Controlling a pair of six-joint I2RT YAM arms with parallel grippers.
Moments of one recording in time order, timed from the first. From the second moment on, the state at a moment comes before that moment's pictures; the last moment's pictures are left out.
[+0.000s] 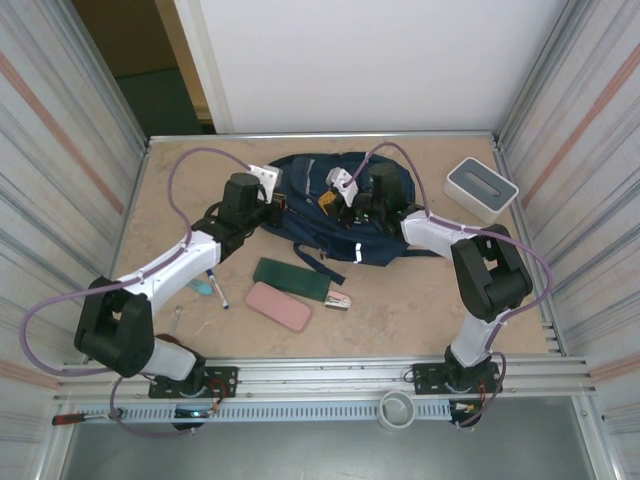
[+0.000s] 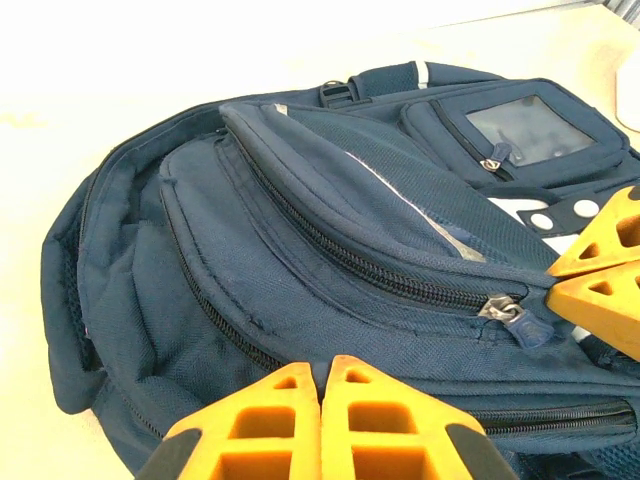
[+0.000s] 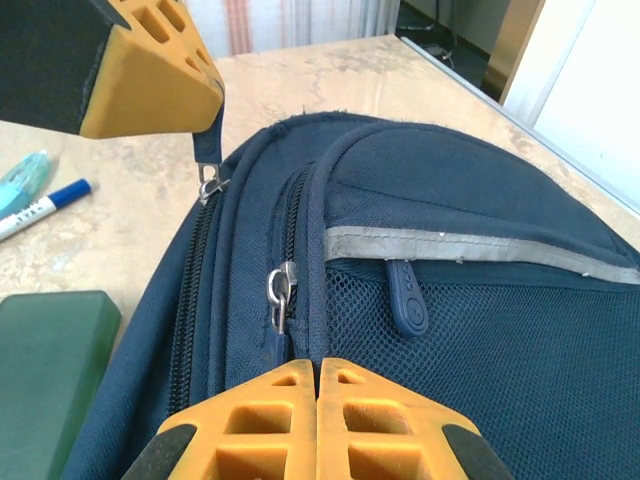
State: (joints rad) left arm -0.47 1.42 0.98 -0.08 -0.01 -0.10; right arm 0.46 1.76 1.08 0.25 -0.60 -0.33
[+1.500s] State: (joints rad) left arm -0.67 1.49 0.98 0.00 -0.12 -0.10; right arm 0.42 1.77 1.11 0.16 -0.51 -0.29
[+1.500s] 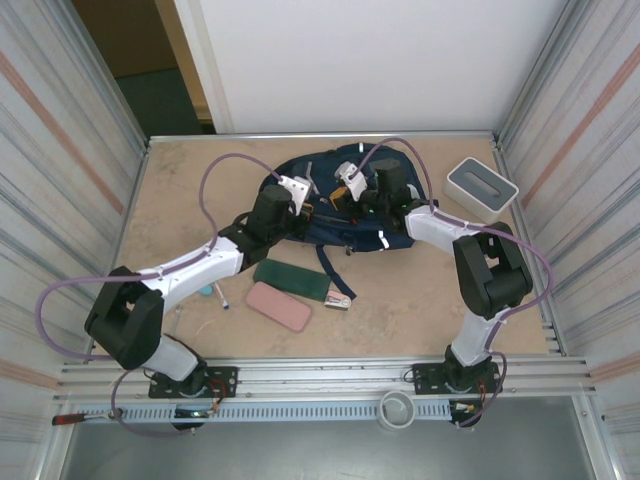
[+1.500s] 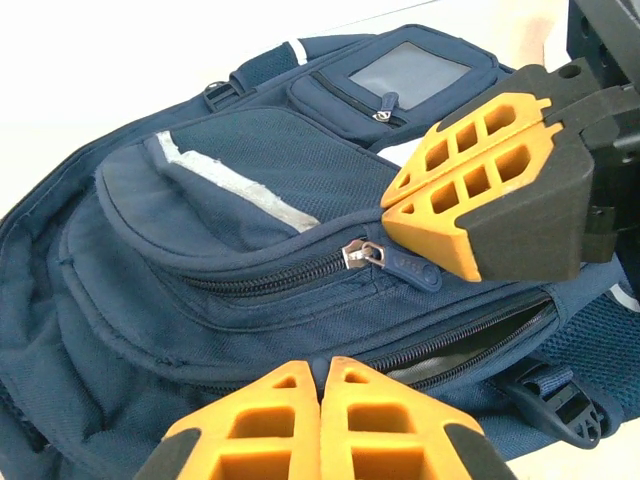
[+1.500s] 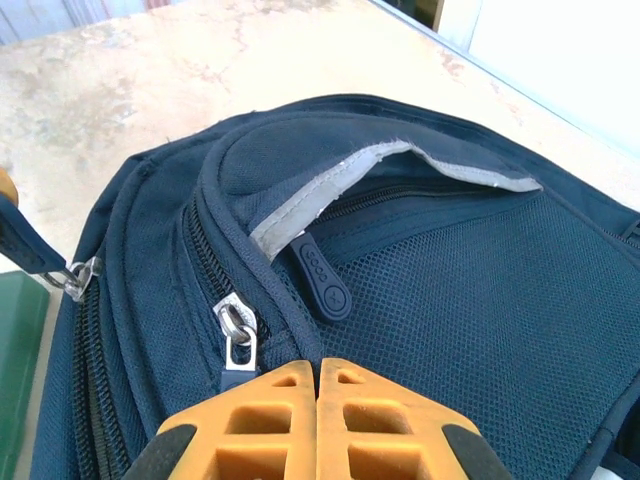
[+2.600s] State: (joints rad) left arm -0.63 1.49 0.98 -0.03 -0.09 -0.11; right arm 0.48 1.75 1.12 0.08 -0.41 -0.29
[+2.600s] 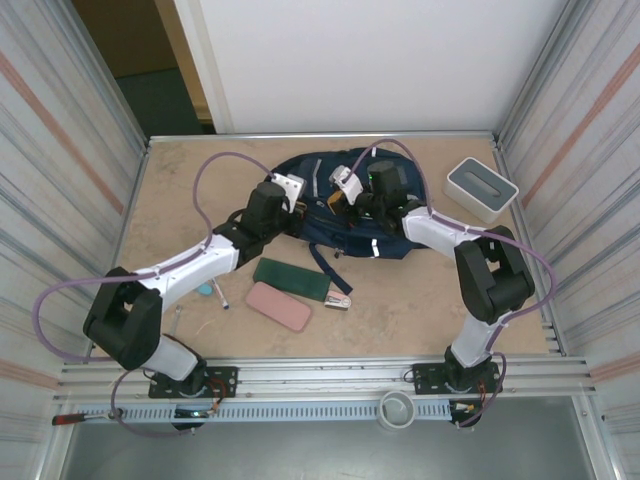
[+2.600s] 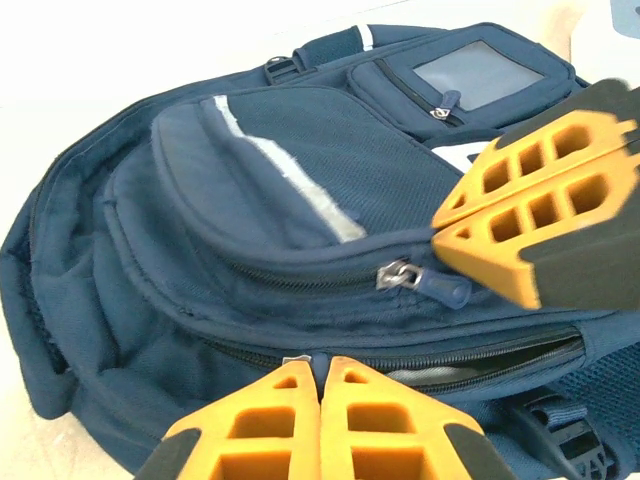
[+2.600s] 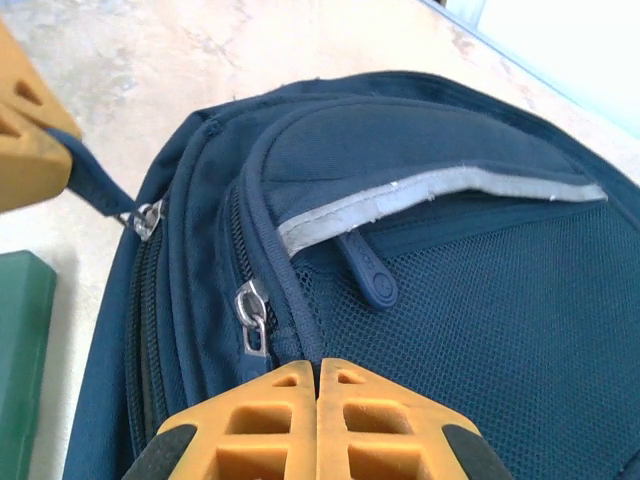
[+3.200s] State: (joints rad) left arm -0.70 1.53 0.99 0.00 -0.09 -0.24; right arm 0.55 1.79 1.12 0.10 -0.17 -0.12
